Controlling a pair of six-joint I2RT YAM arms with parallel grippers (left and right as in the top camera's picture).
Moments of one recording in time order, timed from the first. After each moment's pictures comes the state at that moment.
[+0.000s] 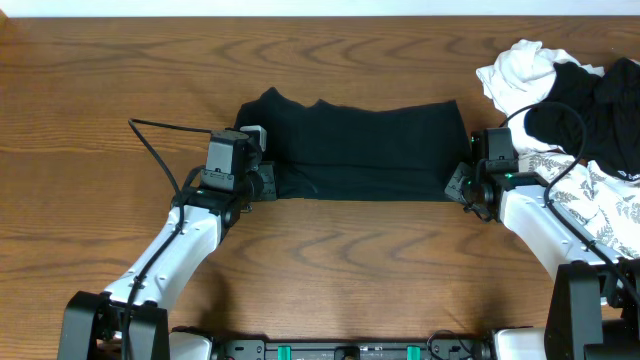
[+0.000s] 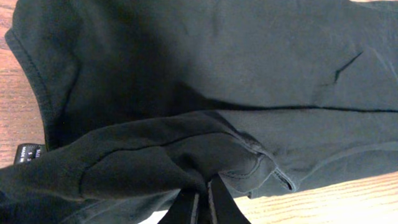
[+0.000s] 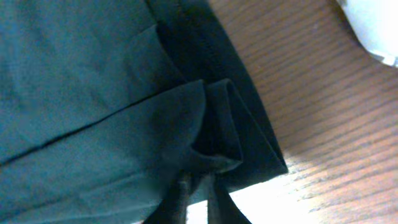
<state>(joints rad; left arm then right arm) -0.22 1.44 0.72 -0.21 0.21 -0.30 0.08 1.56 0.79 -0.43 0.04 0.60</state>
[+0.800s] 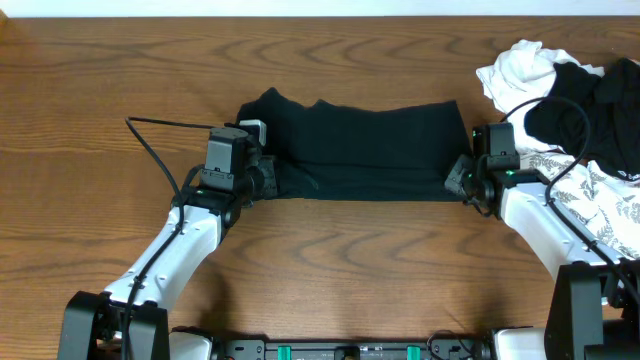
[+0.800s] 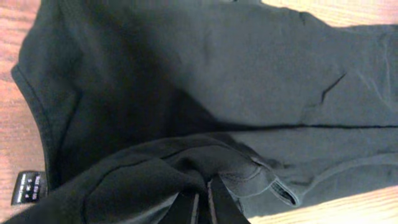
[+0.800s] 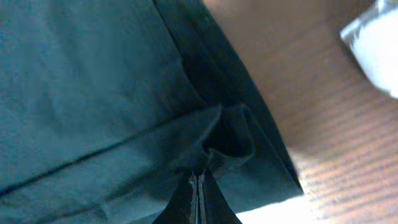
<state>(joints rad) -0.22 1.44 0.72 -0.14 0.20 -0.31 0.08 1.56 0.82 -0.38 0.03 0.62</state>
